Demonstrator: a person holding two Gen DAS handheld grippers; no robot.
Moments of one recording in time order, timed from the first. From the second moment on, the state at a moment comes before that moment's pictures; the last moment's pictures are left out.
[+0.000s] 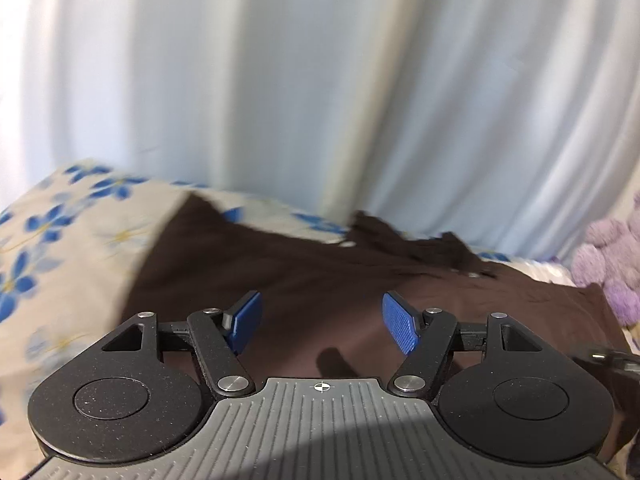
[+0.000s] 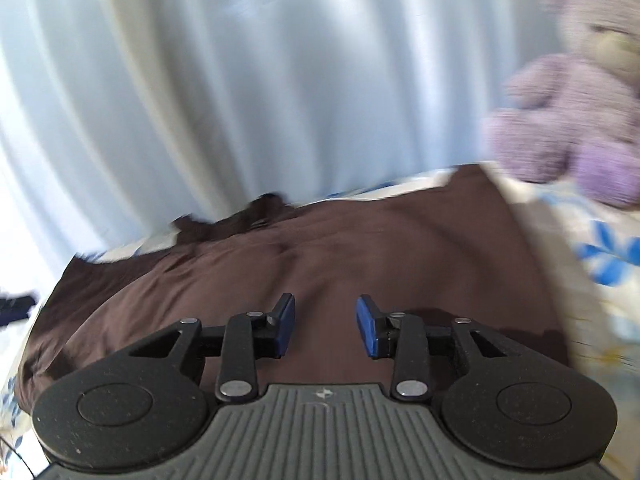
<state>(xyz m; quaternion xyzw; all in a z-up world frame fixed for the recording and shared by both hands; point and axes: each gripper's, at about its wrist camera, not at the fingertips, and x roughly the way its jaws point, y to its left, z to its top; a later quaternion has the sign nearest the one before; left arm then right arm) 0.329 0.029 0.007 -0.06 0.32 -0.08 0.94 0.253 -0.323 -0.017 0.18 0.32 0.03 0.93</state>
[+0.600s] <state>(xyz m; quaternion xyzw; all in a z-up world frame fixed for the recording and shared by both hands) 0.412 -0.076 -0.068 0.00 0.33 -0.08 0.94 0.372 -0.243 -0.066 0.06 0.33 0.02 0.94</state>
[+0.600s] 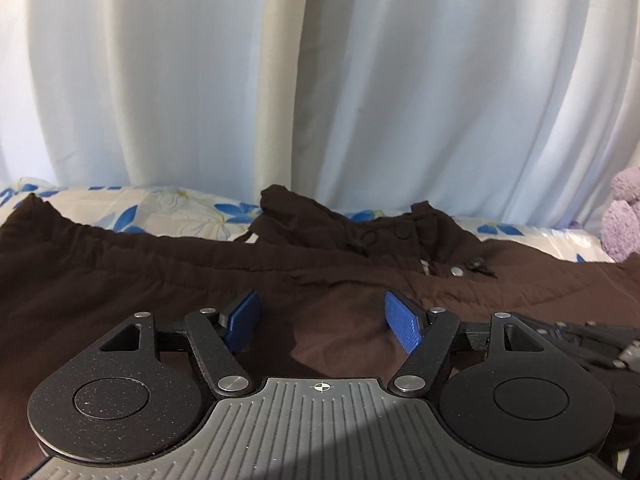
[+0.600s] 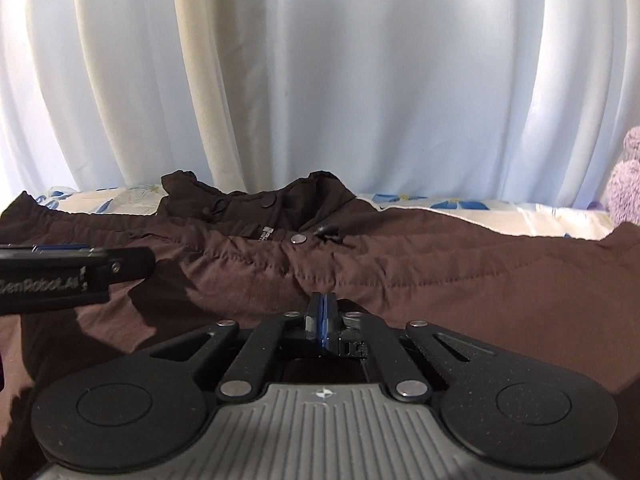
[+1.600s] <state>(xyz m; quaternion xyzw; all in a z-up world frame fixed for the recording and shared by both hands) 0.383 0.067 -0.083 -0.02 0.27 0.03 0.96 0.293 -0.407 -0.085 0.17 0.27 -0.15 0.93</state>
